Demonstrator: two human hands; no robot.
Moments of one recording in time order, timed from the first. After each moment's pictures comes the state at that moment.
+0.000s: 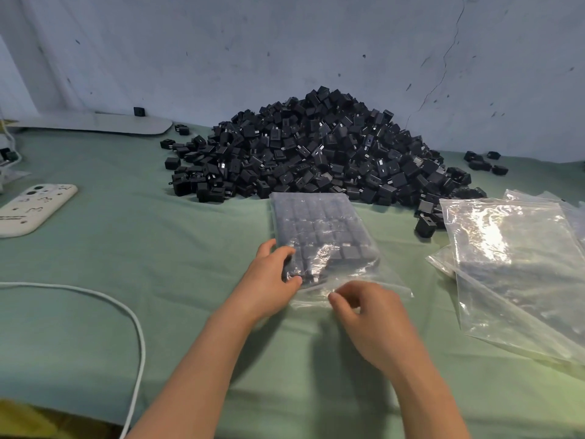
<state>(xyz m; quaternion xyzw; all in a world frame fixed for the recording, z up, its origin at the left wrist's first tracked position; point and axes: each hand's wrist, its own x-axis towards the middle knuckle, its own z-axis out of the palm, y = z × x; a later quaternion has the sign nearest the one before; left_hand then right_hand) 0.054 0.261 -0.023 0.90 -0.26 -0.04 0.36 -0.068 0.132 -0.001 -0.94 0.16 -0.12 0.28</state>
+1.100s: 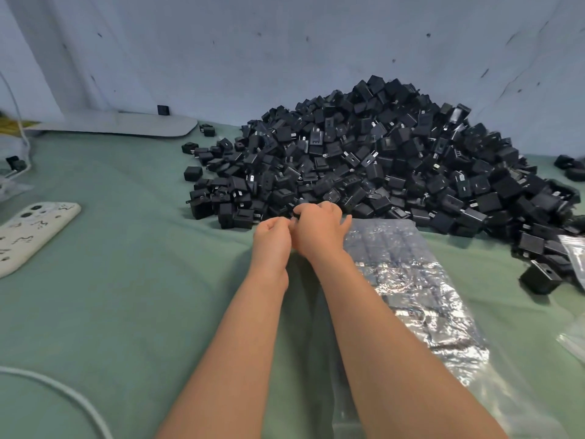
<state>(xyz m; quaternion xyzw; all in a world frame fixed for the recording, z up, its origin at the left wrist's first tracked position) 0.212 0.232 -0.014 0.60 0.09 -0.07 0.79 0.220 0.167 0.001 -0.96 0.18 -0.07 0.20</state>
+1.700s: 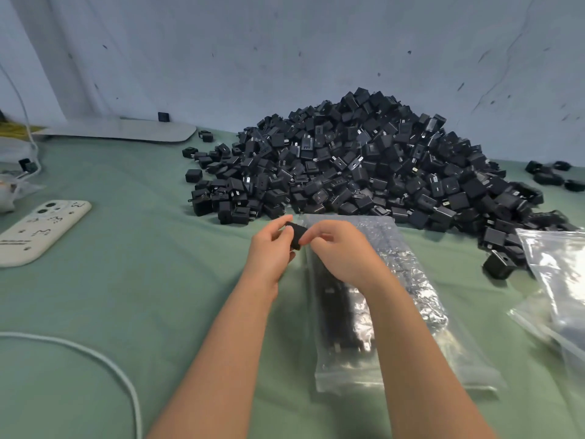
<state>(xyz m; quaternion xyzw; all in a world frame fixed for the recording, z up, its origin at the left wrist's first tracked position) 0.167 0.246 -0.008 0.66 -0.01 -0.08 0.75 0.115 0.137 0.026 -0.90 0.04 -0.07 0.42</state>
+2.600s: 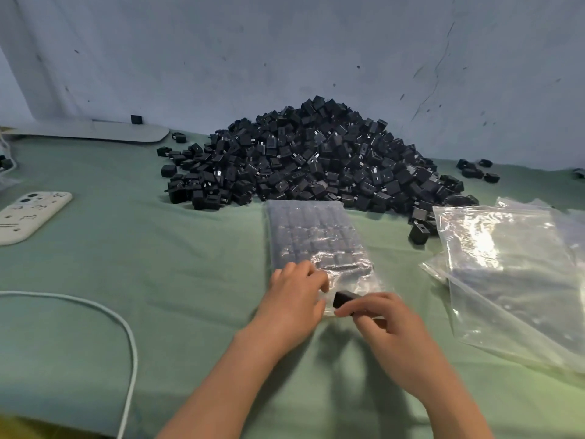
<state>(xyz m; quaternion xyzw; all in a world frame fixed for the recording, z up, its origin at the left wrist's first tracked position) 0.021 0.232 -0.021 0.88 -0.39 0.09 0.23 -0.092 0.110 0.001 -0.90 0.10 -0.13 0.41</state>
